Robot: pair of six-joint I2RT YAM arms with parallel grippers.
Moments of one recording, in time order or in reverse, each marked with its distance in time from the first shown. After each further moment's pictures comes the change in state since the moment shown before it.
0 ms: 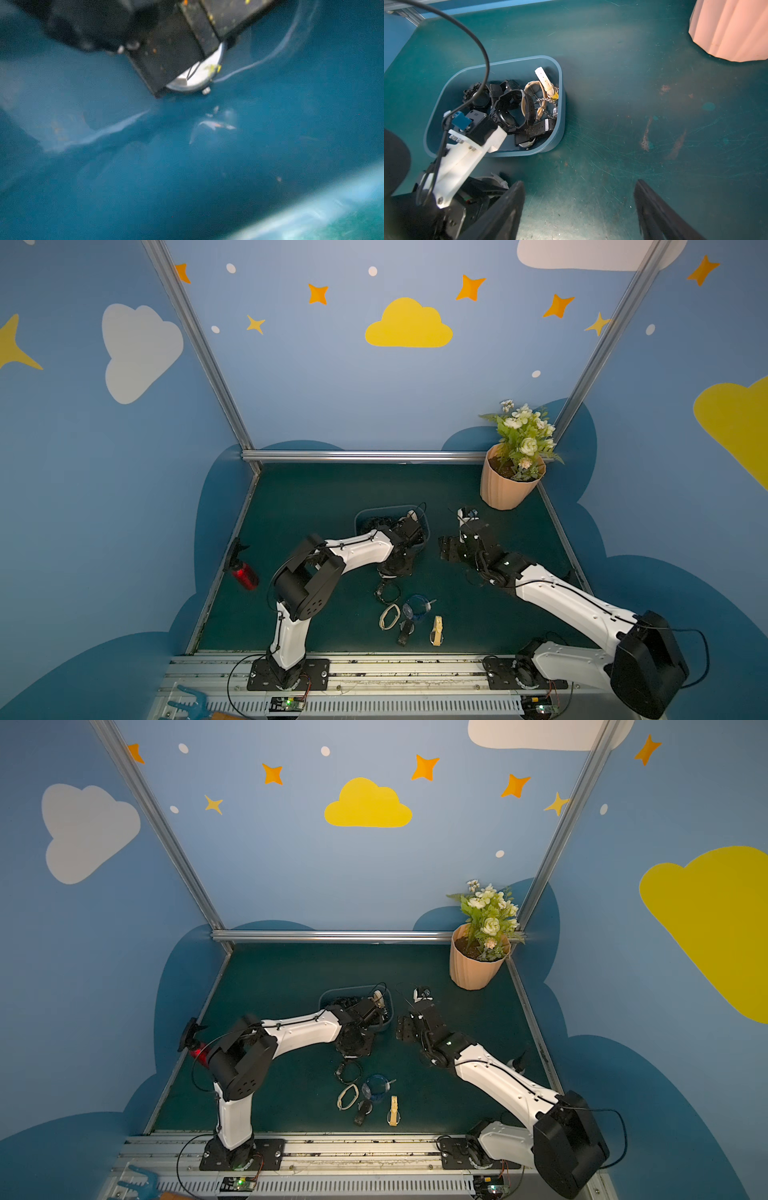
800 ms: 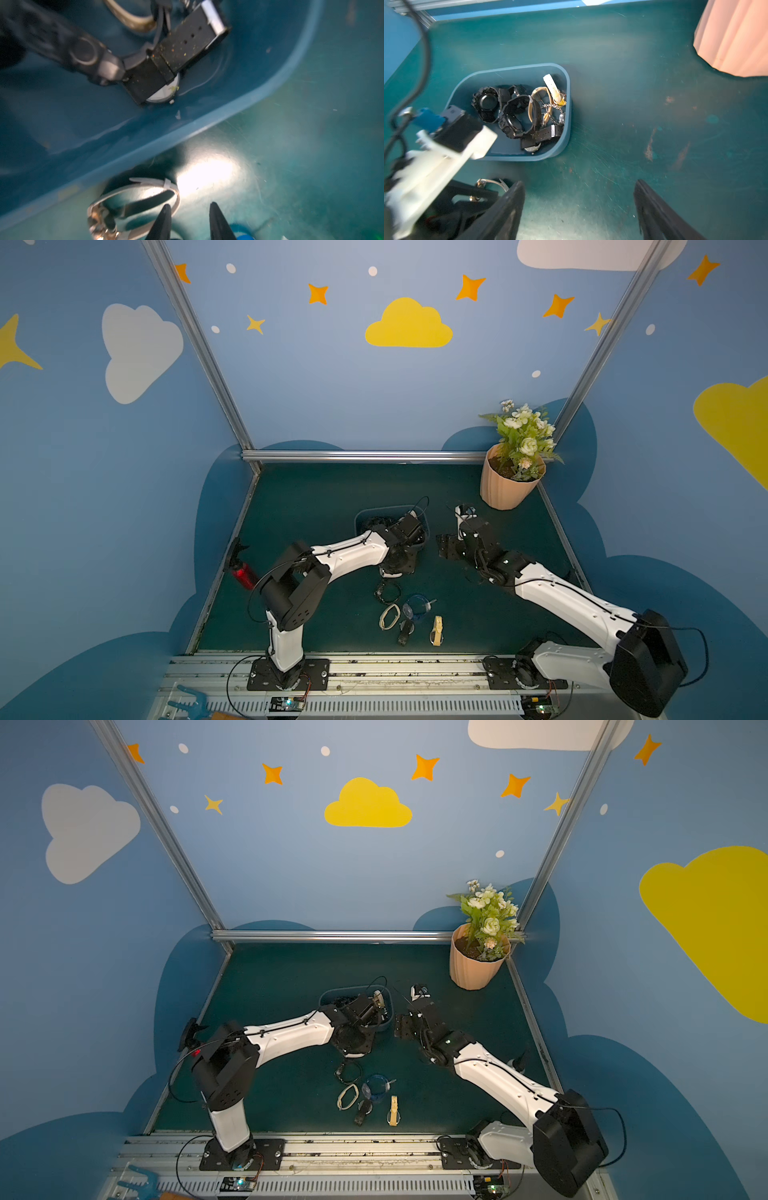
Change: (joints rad) left arm -0.023 -0.090 -0.016 0.031 0.002 0.019; right arm 0.008 0.005 0.017 0.013 -0.004 -0.027
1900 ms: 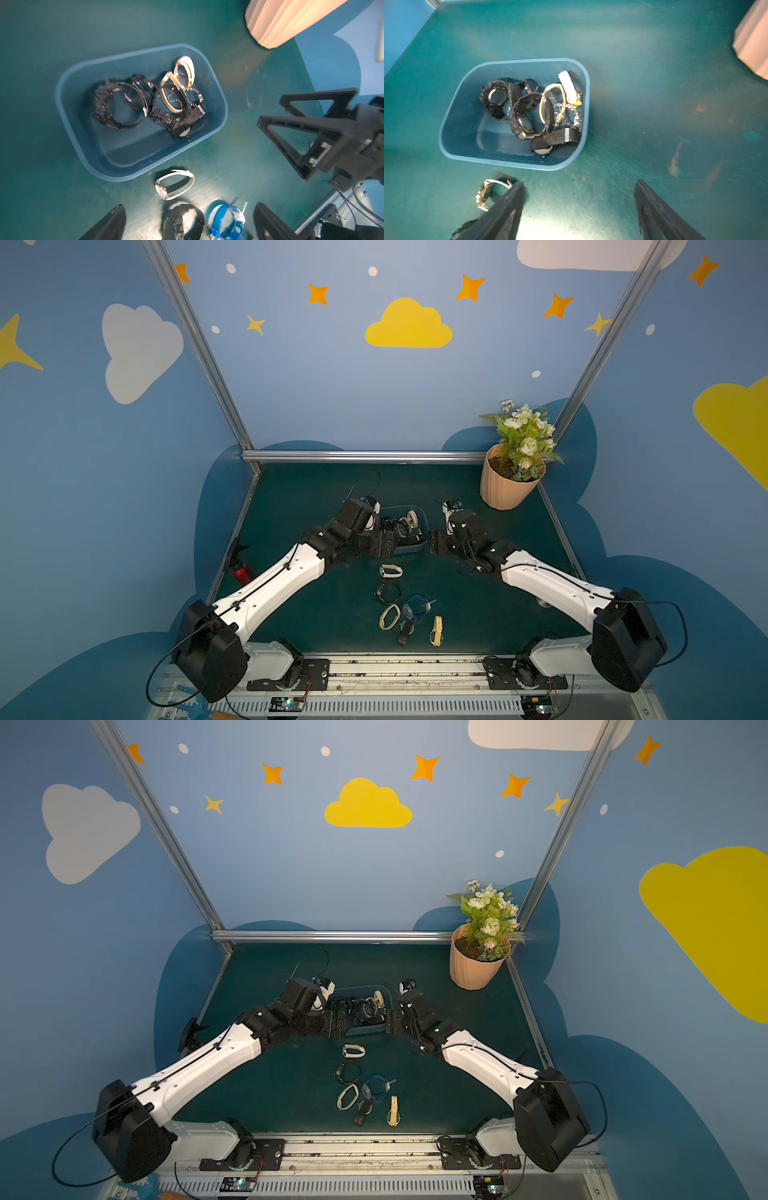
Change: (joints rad) left arm 0.188 -0.526 -0.212 0.077 0.096 0.138; right arm 0.006 0.138 0.097 0.014 -0.065 -0.039
